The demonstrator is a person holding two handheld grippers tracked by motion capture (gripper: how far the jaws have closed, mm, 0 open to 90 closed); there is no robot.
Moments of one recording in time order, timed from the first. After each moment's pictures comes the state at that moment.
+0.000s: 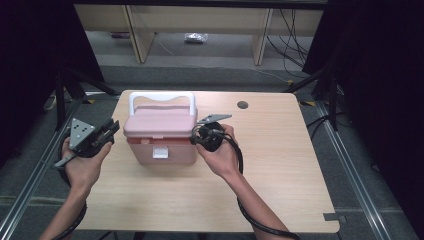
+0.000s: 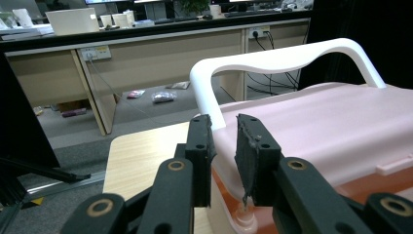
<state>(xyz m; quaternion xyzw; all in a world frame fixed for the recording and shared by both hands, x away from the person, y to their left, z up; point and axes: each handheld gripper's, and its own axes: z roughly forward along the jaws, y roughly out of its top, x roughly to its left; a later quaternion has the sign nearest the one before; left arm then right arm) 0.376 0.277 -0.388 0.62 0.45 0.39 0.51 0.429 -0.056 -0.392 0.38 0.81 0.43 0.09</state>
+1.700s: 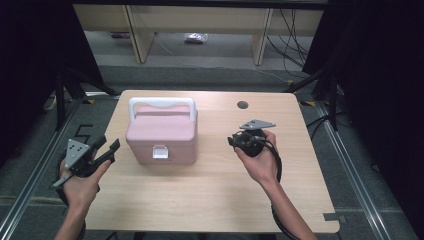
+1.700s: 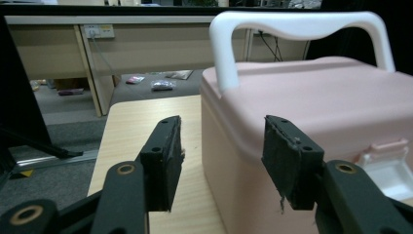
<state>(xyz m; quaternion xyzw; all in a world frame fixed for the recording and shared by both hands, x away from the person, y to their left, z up) 0.349 0.294 -0.439 0.60 0.49 0.37 0.51 0.421 -0.165 -0.403 0.42 0.79 0.41 0.19</state>
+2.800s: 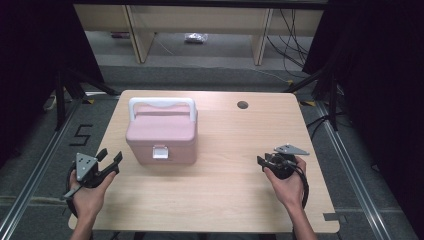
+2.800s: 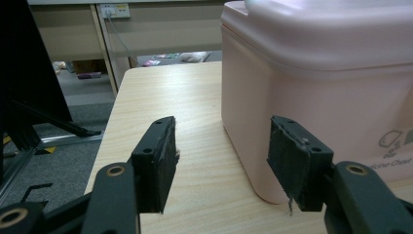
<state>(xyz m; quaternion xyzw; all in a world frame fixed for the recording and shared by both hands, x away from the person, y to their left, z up) 0.348 0.295 -0.487 0.60 0.51 0.38 0.49 0.388 -0.248 -0.468 0.52 0.73 0.40 0.19</state>
